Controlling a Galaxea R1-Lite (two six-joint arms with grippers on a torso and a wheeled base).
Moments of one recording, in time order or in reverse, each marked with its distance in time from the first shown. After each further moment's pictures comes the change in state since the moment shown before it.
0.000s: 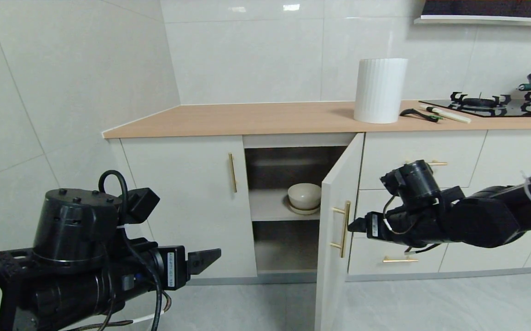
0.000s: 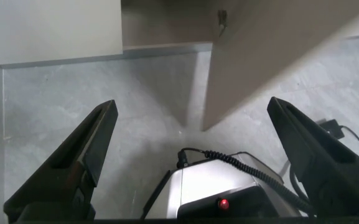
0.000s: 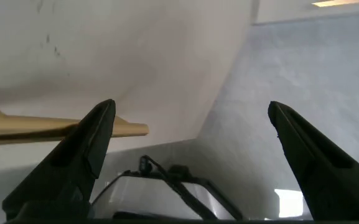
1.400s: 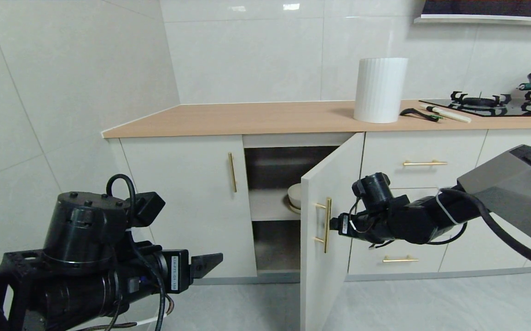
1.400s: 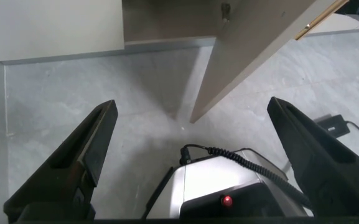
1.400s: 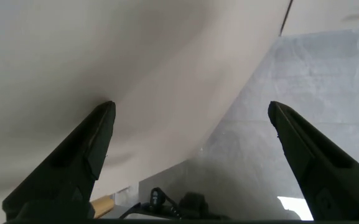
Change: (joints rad) left arm -0.004 0.021 0.006 0.000 0.000 0.009; right arm 0.009 0.281 -0.195 -0.107 0.005 0.048
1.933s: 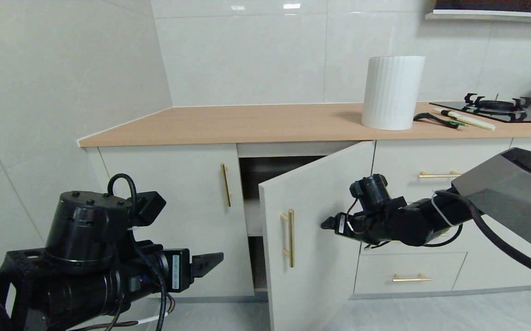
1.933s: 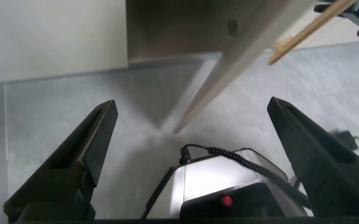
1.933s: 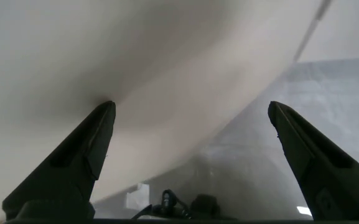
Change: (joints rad) left arm 0.000 0.007 -0.005 -0.001 0.000 -0.002; right arm 0.006 0.016 -0.004 -0.037 0.034 0.069
